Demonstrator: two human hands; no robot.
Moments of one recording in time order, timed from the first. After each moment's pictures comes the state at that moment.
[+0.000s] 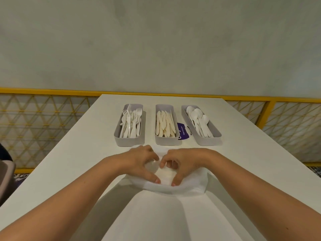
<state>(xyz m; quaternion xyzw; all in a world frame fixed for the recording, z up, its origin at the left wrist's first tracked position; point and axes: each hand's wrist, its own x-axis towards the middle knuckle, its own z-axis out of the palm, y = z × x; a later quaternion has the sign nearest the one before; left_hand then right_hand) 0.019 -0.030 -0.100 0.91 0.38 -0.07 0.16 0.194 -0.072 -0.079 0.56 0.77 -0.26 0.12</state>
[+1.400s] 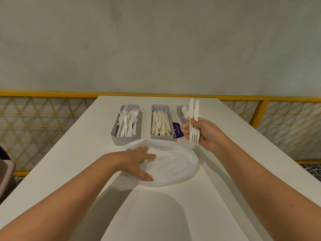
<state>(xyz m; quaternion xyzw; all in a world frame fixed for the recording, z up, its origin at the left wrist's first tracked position) 0.017 -0.028 -0.108 0.89 0.40 -0.16 0.17 0.250 -0.074 -0.063 0.49 0.36 -0.54 -0.58</state>
